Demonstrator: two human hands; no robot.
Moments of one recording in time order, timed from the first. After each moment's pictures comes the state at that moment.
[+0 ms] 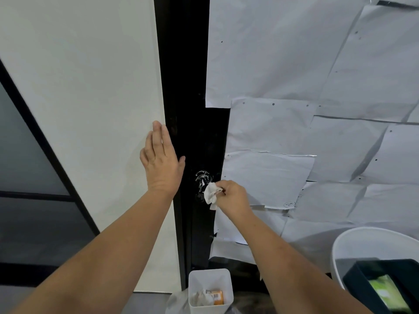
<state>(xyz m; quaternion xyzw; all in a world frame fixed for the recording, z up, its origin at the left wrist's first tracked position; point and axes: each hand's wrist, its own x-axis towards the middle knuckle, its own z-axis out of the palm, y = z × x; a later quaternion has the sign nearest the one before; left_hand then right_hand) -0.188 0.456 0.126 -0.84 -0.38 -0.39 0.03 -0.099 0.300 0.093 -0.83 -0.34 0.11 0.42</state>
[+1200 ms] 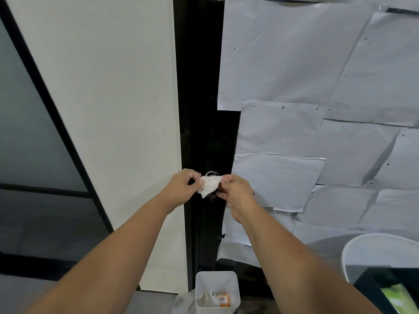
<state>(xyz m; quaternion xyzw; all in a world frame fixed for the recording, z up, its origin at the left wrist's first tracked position) -0.222 0.447 0.106 -0.83 -0.25 -0.17 -0.46 -0.111 0.314 0.113 -0.66 -0.13 0.32 0.67</state>
